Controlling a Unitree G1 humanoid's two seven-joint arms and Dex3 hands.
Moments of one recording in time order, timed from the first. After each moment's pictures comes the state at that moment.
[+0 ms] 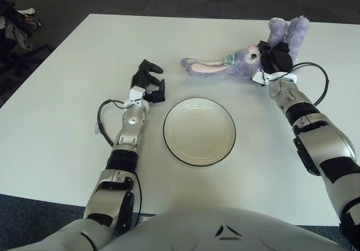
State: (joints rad) left arm -0.30 0.04 0.02 0.41 0.09 -0.27 0.12; right arm -0.85 -0.40 0.36 1.18 -0.64 -0.21 -0.51
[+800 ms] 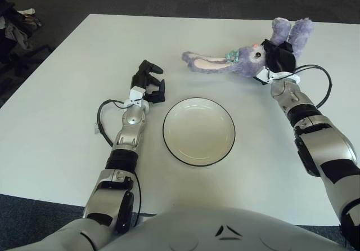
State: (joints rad) left arm -0.30 0.05 0.01 0.43 0.09 -0.27 0.12; right arm -0.84 -0.41 0.28 1.13 -0.57 -0.26 -0.49
